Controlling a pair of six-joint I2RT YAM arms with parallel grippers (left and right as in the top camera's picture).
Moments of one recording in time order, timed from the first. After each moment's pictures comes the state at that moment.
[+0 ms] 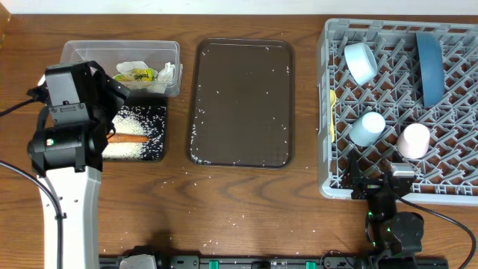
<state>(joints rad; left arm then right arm) 0.14 1.22 1.31 -0.91 -0.19 -0.80 0.09 0.01 0.01 -0.06 0.07 0.13</state>
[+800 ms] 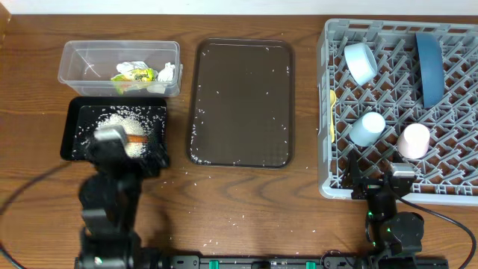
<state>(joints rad) 0.02 0.46 0.50 -0.27 0.04 -0.19 0.09 0.01 0.01 -0.06 0.07 0.13</state>
